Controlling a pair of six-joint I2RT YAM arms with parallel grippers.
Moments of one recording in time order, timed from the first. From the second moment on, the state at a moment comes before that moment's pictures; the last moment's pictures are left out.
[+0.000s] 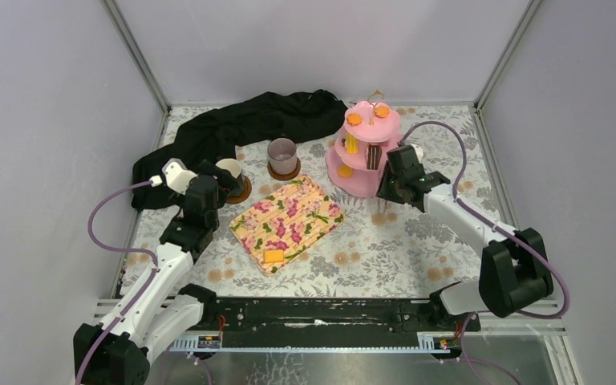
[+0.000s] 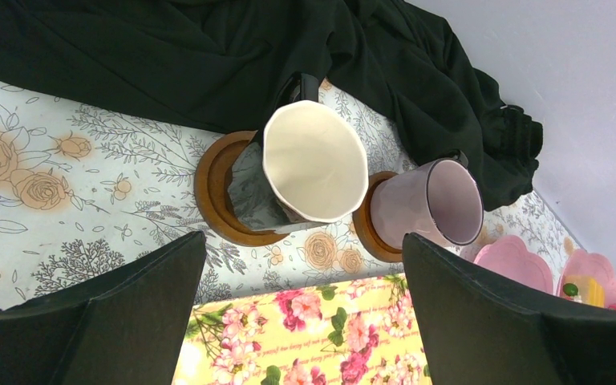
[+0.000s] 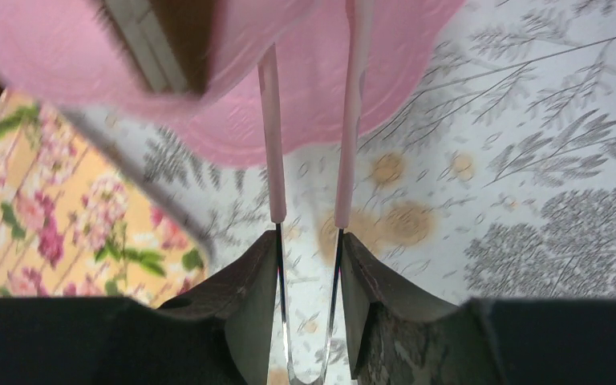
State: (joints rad) left arm -0.29 0.86 0.60 -0.19 -0.56 -0.86; right arm 0.36 1.42 0.94 -0.44 0.15 0.59
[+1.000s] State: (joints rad) left arm -0.53 0.85 0.53 -0.38 -0.10 -0.95; right arm 0.97 1.35 0.94 -0.60 0.30 0.65
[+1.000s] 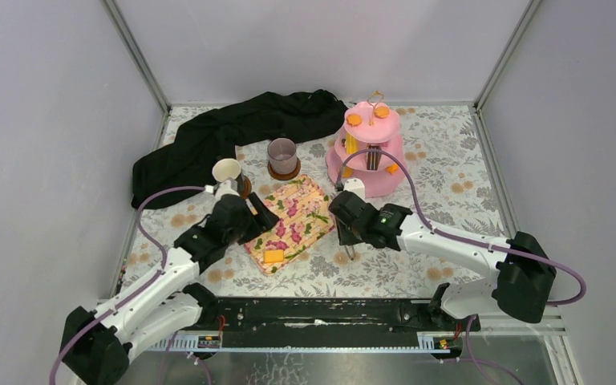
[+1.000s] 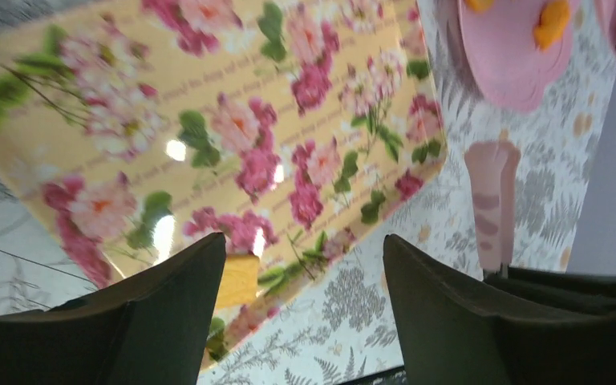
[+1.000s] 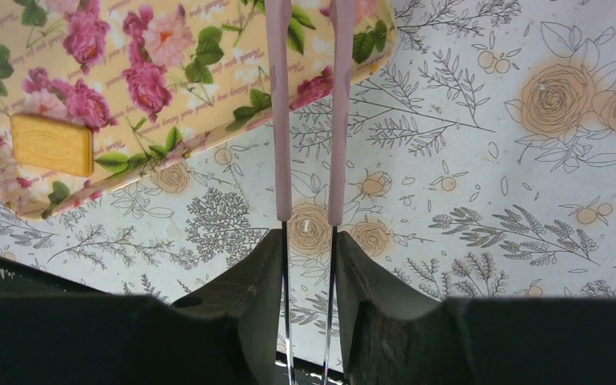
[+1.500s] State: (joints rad) left arm -0.85 0.94 0.53 -0.44 -0.33 -1.06; right arm 1.00 1.30 0.92 -0.61 0.29 0.64
